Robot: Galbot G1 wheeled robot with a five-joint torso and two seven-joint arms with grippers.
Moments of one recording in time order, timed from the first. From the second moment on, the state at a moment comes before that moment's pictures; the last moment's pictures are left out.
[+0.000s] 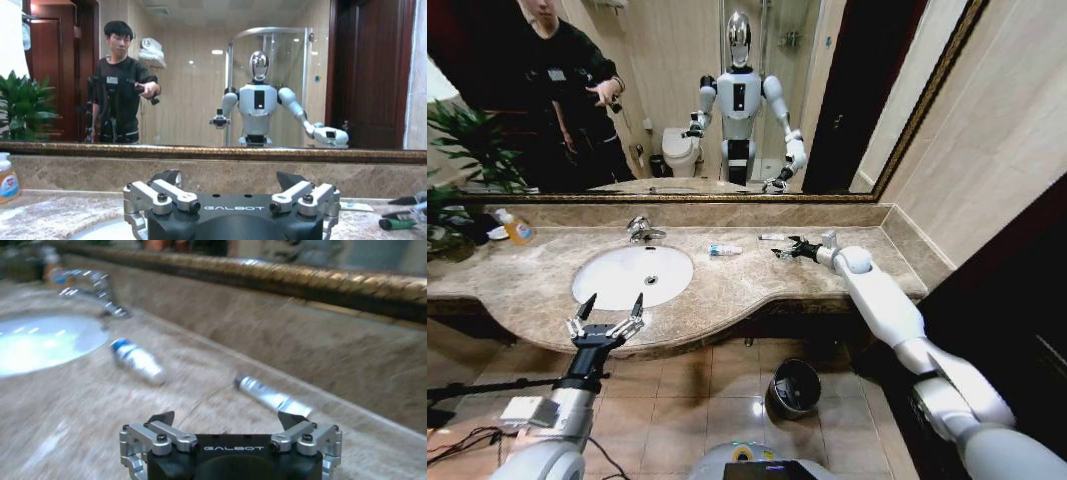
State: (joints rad) left arm 1.84 -1.36 -0.82 -2.47 -0.37 0.04 0.05; right arm -0.35 1.07 0.11 1.05 0.30 -0.27 -0.76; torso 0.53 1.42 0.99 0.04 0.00
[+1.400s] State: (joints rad) left arm 1.84 -1.36 -0.82 -2.47 -0.37 0.04 0.05; right arm -0.42 1.08 0.12 1.06 0.33 -0.21 -0.65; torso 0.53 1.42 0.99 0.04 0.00
